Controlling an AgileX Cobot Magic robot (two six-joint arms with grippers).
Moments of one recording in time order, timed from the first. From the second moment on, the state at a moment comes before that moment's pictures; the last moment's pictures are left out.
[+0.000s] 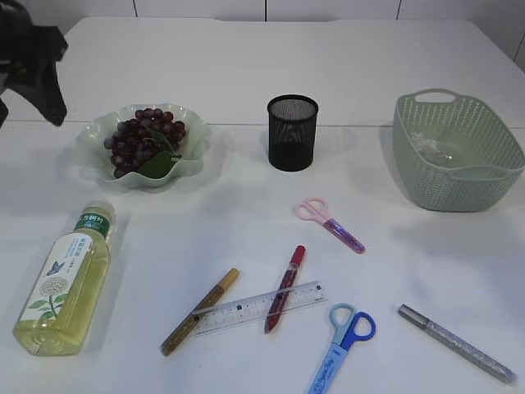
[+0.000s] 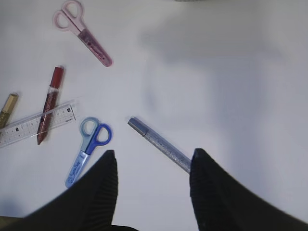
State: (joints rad) left arm -0.26 1.64 -1.55 -0.02 1.25 -0.23; right arm -0.01 1.31 -1.24 0.18 1.25 0.05
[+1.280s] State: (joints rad) left arm -0.26 1.96 -1.37 -0.04 1.17 -0.33; right arm -0.01 1.31 -1.24 0.18 1.25 0.04
